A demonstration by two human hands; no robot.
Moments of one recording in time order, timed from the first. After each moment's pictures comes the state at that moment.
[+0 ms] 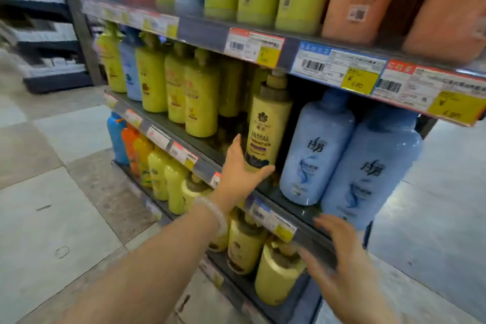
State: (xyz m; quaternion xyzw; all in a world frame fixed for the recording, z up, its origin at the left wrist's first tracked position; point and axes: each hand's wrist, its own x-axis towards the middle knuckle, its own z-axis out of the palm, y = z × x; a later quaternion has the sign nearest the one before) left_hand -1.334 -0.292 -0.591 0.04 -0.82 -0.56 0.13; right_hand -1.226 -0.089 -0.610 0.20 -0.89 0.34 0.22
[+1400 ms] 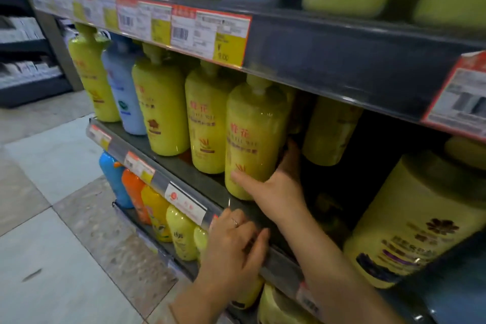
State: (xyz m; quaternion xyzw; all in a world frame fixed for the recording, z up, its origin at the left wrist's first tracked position) left_hand -1.400 -0.465 -0.639 -0.14 -0.88 -0.36 0.27; right_hand -1.458 -0.373 -0.559 0.02 -0.84 0.54 0.02
